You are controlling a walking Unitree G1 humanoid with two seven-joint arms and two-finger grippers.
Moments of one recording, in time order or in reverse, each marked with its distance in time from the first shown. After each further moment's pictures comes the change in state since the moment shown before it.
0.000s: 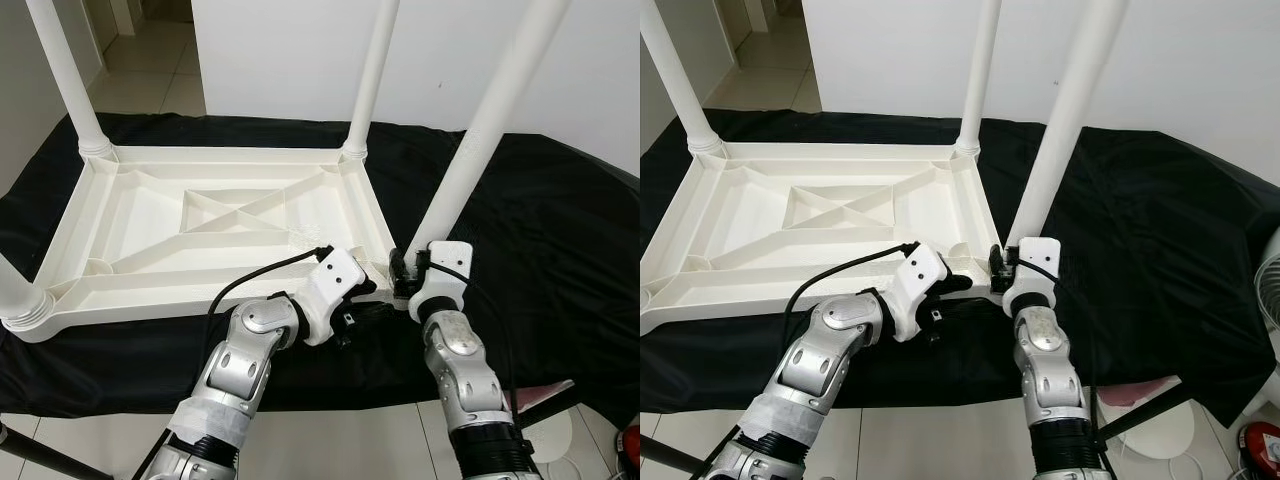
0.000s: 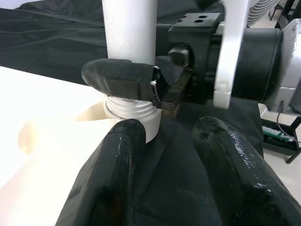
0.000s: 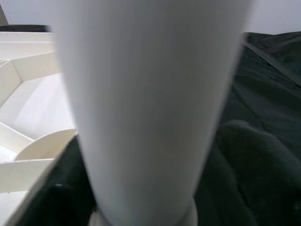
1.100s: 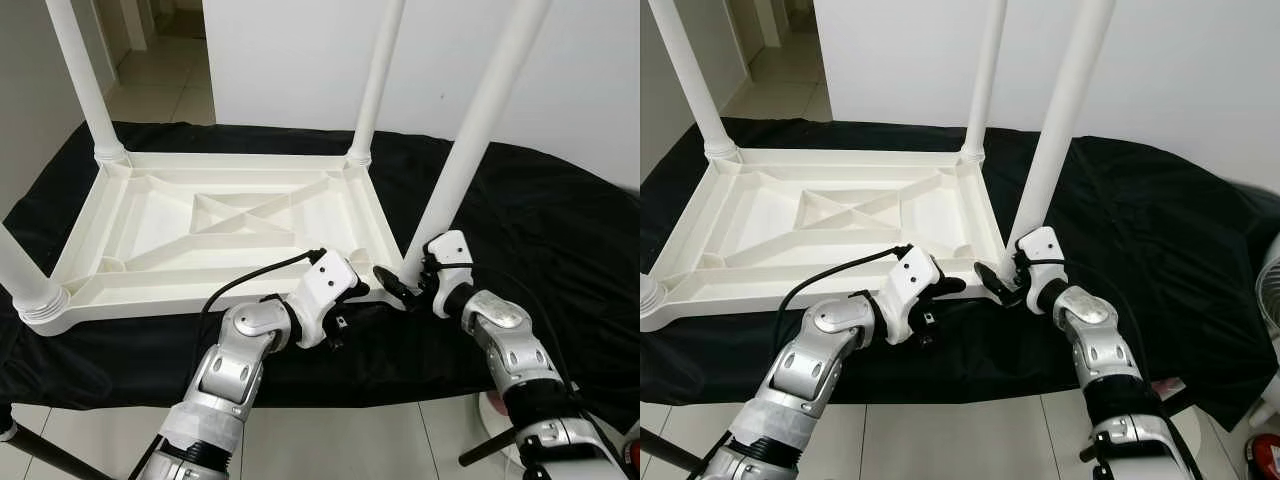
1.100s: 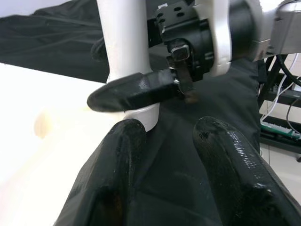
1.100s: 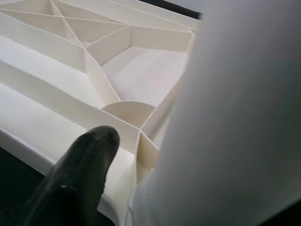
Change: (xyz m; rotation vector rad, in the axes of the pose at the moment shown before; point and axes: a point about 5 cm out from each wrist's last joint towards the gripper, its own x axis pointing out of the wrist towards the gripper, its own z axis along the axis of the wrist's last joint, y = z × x) left arm -0.008 0.001 -0.002 0.016 0.008 0.022; right arm 0.030 -0.021 -0.002 -0.224 0.093 0.586
